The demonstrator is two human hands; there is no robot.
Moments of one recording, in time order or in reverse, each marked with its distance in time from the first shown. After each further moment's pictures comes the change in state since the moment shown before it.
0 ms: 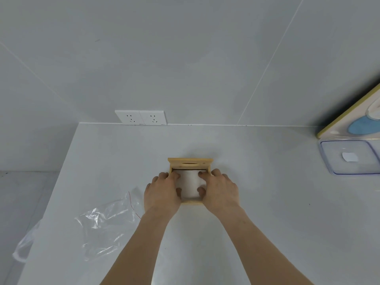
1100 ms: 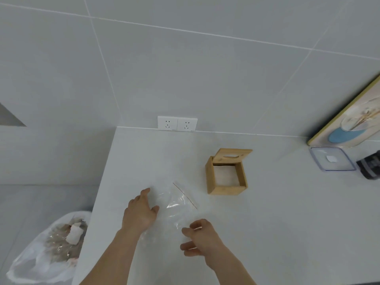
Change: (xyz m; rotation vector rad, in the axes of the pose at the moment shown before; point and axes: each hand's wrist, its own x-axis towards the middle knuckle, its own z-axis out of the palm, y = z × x) left_hand -0.054 -0.234 -0.029 -0.314 -0.182 -0.122; right_hand -0.143 -0.186 0.084 1.230 -0.331 0.636
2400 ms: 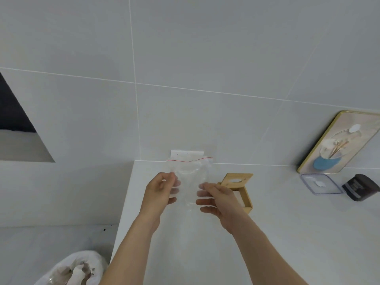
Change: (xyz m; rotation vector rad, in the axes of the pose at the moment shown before) left_hand -0.077 0.057 -0.133 -1.046 0.084 0.293; right_hand -0.089 -0.122 0.018 0.250 0.007 -0.548
